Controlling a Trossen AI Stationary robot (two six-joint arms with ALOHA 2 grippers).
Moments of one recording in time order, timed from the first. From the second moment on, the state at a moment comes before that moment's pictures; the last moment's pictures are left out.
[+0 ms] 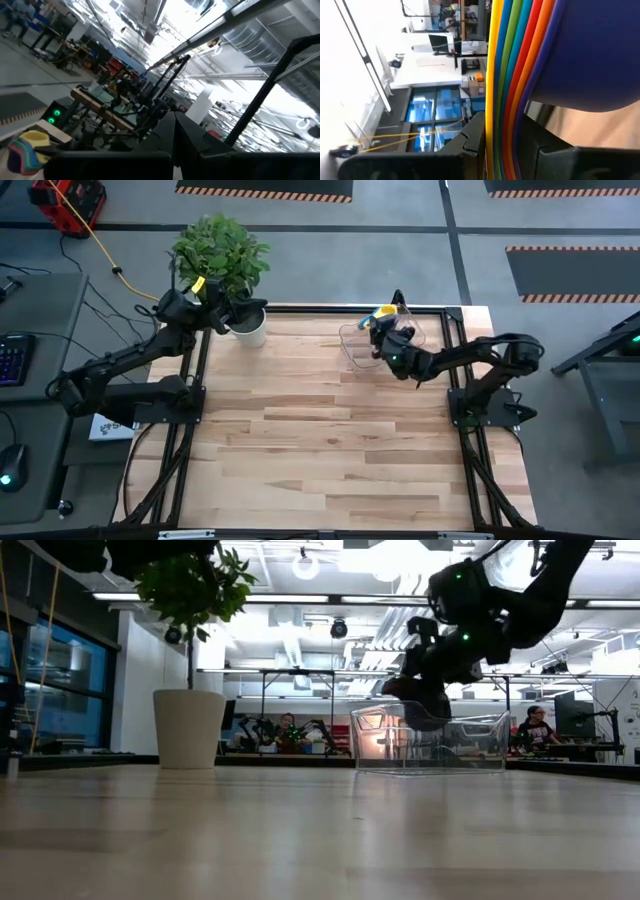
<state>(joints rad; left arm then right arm) 0.70 0.95 0.66 0.74 0.61 -0.91 -0.28 1.57 0.56 0.80 0.88 1.78</state>
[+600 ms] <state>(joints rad) 0.70 0.95 0.66 0.74 0.65 -0.94 -0.25 1.61 0.58 0.72 1.04 1.85</state>
